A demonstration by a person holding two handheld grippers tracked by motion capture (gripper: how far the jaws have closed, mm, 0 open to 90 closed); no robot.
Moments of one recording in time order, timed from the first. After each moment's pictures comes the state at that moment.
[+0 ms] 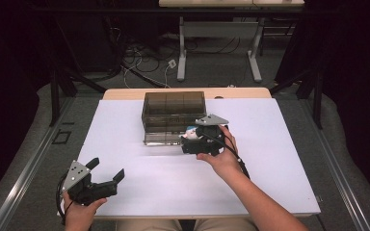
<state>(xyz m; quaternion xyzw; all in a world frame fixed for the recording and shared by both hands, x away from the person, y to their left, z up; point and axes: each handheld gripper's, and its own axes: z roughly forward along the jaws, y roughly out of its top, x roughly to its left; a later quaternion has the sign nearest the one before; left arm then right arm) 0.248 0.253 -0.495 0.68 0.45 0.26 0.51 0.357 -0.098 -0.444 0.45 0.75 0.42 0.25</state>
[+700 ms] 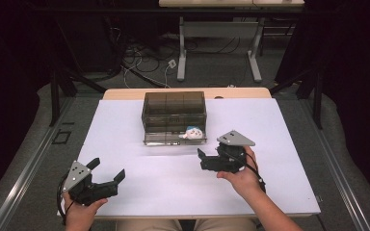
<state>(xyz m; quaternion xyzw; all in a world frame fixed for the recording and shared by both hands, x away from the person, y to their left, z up) 0.248 0.251 -0.495 0.69 0.44 0.26 0.51 0.308 -0.146 -0.452 0.44 0.73 0.45 0.28</state>
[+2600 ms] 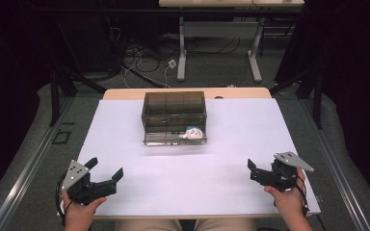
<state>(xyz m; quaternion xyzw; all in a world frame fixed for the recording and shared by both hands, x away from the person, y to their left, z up) 0.249 0.255 -0.496 0.68 0.46 0.26 0.51 0.275 -0.276 -0.503 0.55 0.64 0.43 0.31</state>
